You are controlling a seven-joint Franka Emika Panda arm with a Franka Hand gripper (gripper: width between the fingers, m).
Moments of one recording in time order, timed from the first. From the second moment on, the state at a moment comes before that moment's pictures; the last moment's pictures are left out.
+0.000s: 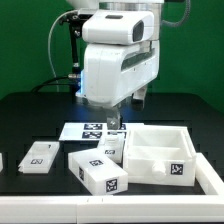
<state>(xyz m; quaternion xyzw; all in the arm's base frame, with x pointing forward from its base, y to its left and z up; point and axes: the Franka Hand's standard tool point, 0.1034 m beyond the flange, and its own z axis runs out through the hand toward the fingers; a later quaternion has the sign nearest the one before) 0.588 0.012 0.119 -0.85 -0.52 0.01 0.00</state>
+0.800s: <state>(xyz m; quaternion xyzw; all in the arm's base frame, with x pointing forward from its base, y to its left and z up) 0.572 0.021 0.123 -0.87 -0.49 0.00 0.00</state>
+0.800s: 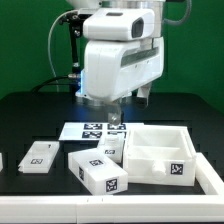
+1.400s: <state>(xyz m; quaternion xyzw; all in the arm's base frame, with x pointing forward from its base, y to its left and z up) 0.538 0.054 0.120 -0.87 -0.49 -0.02 -0.01</state>
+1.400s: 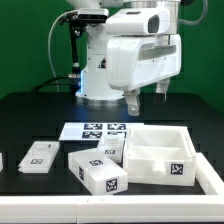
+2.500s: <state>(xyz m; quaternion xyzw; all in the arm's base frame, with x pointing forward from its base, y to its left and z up) 0.496 0.086 0.091 -0.70 -0.71 -0.01 -0.04</state>
